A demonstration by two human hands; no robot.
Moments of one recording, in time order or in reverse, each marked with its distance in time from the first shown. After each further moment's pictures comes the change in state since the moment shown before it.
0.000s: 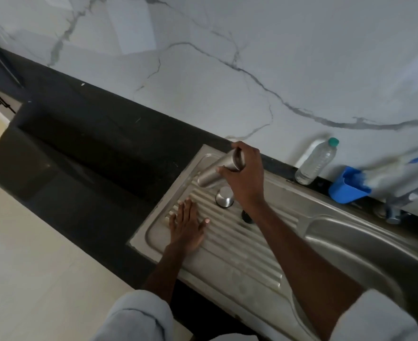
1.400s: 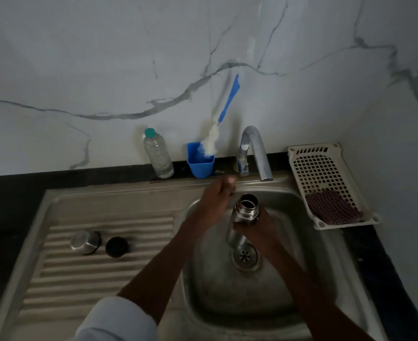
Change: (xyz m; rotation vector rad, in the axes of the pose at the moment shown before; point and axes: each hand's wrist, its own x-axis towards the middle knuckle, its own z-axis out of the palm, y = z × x) left_hand -0.007 0.425 0.152 -0.561 -0.440 0.474; right_hand -0.131 0.248 -0.324 -0.016 0.245 0.800
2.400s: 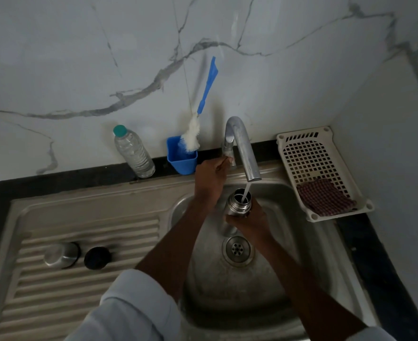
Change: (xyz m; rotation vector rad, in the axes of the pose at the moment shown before) left_hand 0.071 -0.008 0.029 0.169 0.175 0.186; right_hand 0.029 0.021 0.004 0.046 0.048 0.048
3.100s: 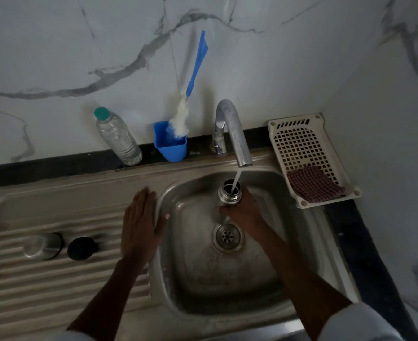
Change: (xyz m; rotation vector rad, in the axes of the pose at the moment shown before) left_hand -0.143 -0.123 -0.109 0.790 -0.047 -0.094; right_hand 0.007 0.017 -0.007 0.068 -0.095 -0.007
